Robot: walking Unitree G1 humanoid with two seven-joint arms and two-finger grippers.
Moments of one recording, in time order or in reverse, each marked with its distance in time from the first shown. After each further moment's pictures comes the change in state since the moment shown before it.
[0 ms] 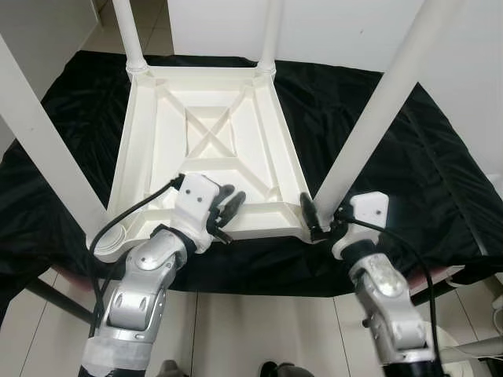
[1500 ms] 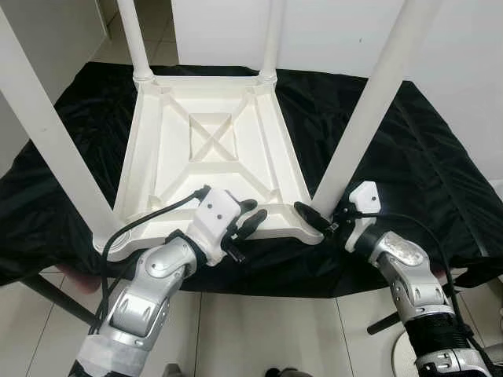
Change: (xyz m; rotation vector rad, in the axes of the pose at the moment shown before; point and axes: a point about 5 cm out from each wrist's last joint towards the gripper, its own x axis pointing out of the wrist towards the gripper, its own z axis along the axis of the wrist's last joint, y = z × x) left arm -0.001 -0.009 -0.008 0.071 0.009 -0.114; right arm 0.011 -0.028 -0.020 -0.028 0.057 0.261
